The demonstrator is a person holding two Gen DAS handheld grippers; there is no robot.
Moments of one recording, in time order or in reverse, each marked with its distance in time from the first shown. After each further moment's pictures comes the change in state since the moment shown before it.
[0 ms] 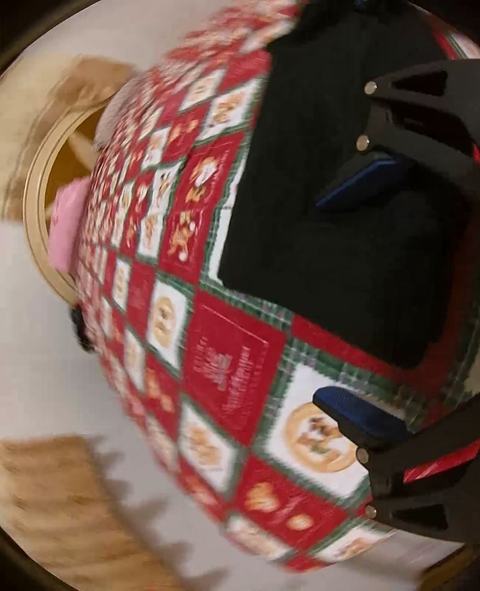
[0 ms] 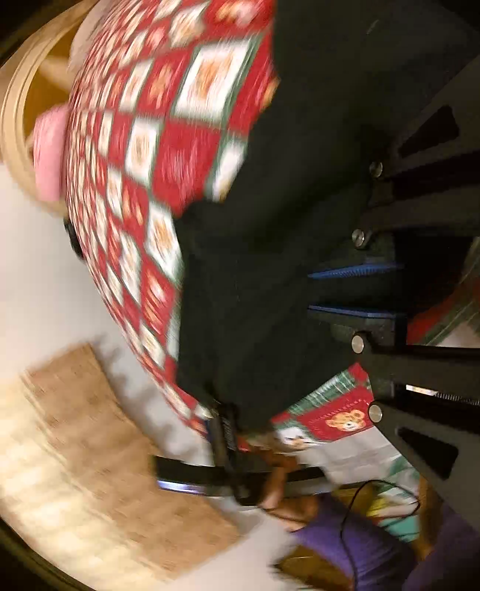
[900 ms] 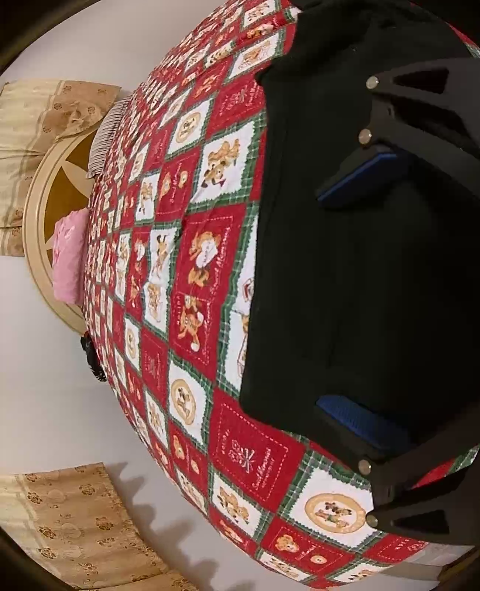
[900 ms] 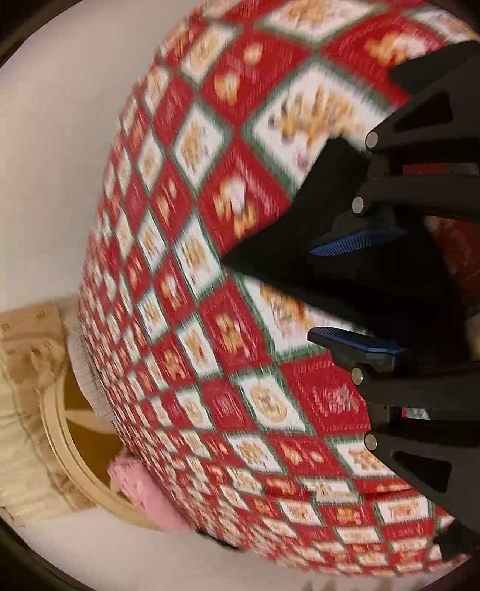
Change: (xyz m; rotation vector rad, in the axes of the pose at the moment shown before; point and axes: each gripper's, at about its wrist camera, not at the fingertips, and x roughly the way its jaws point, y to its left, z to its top) left arm 0.009 -0.080 -0.007 0.146 -0.067 -0.026; right arm -0.216 -0.303 0.038 0.712 -0.151 -0.788
